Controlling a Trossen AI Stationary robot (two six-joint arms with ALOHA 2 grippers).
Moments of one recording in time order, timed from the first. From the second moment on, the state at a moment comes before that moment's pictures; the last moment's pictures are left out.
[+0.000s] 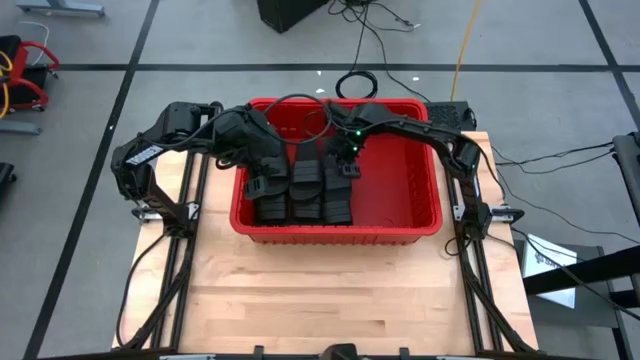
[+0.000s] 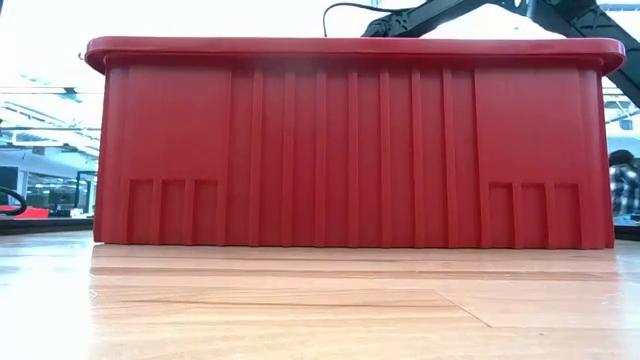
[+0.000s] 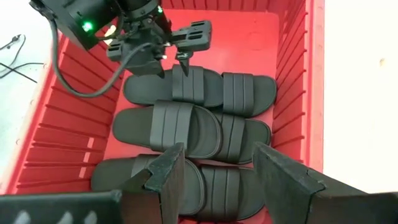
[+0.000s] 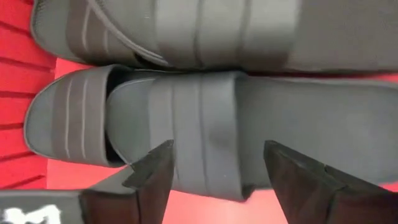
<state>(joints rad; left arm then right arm) 0.11 1.62 2.22 -1.54 -0.10 0.01 -0.51 2.08 1.84 -1.10 -0.34 -0.55</state>
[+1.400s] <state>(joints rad) 0.11 1.39 2.22 -1.42 -0.16 -0.09 -0.15 1.48 1.84 -0.53 -0.07 0.28</state>
